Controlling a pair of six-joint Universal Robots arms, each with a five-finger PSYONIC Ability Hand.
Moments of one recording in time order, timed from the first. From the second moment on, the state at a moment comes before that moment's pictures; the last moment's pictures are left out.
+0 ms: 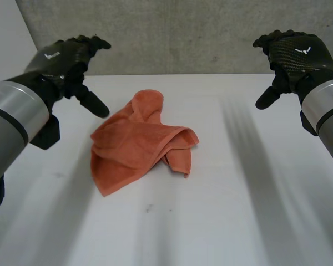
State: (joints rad) left arm 4.27 -1.62 -1.40 2.99 -1.55 3.08; right arm 1.92 -1.45 1.45 -0.04 1.52 2.97; left_hand 0.20 0.20 0.22 0.20 0.05; right_hand 0.19 0.22 0.22 0.23 0.05
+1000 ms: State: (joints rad) left arm 4.09 -1.94 -1.29 3.49 -1.63 3.50; right arm 1.89 -1.21 1.40 -0.03 1.51 2.91; left_hand 1.11 1.19 1.19 1.19 0.92; right_hand 0.19 0.22 0.22 0.23 0.05
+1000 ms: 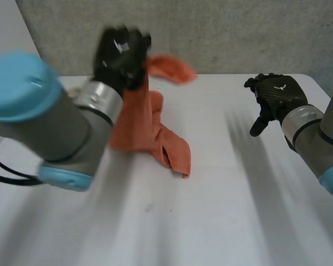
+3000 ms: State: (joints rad) left arm 4.16 -1.39 -1.41 3.32 -1.64 3.34; right arm 2.25 -1.03 1.47 -0.10 1.48 3.58; left_hand 1.11 1.20 1.19 1.20 0.92; right_hand 0.98 1.18 1.18 1.19 0.98
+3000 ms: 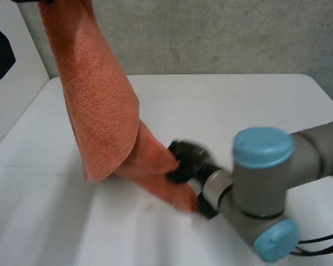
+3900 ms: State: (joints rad) left arm 4.54 -1.69 -1.84 3.21 -1.36 3.19; right arm 1.87 -1.33 1.65 -0.07 1.42 2.93; left_hand 0.26 0.25 0.26 0.25 0.07; right_hand 0.98 1.18 1.18 1.19 0.99
